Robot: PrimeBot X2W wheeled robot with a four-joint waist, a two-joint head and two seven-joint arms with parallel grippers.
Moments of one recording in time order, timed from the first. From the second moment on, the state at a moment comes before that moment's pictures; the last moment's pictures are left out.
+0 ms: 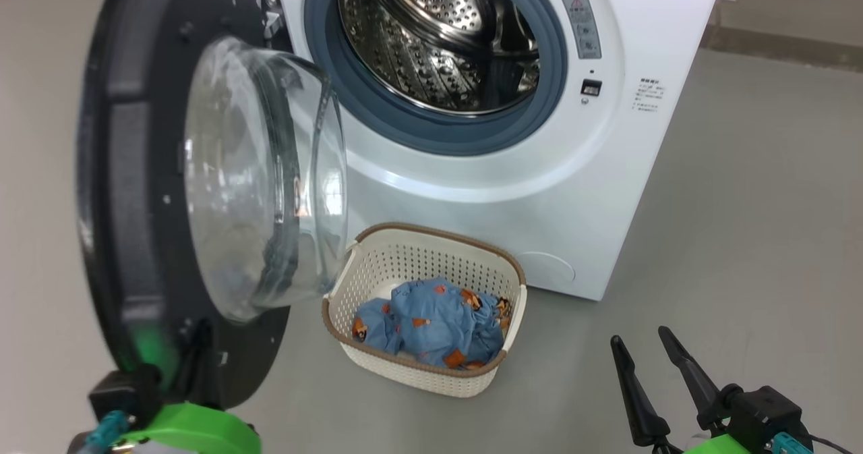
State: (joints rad) left arm -0.09 0.15 -0.19 0.19 -0.43 0.17 -0.19; right arm 0.08 -0.04 0.06 0.05 0.23 0.13 -0.22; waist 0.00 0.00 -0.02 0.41
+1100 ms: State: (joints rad) left arm -0.20 0.23 0.16 0.28 -0.60 0.18 -0.25; right arm 0.08 -0.23 0.03 -0.20 0.19 0.13 -0.06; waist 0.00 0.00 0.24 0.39
